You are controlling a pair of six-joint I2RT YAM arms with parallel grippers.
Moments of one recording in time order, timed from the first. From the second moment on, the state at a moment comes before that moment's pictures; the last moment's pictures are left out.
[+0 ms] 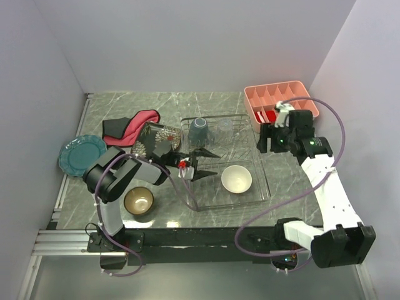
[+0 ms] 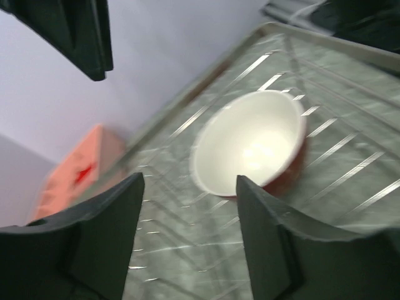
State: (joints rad) left arm -0.64 1.87 0.71 1.32 1.20 0.54; right arm 0.04 1.12 1.10 -0.78 -0.19 0.03
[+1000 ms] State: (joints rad) left arm -0.43 1.00 0.99 0.03 -0.28 0.17; right arm 0.75 1.27 1.09 -0.89 -0.14 0.17
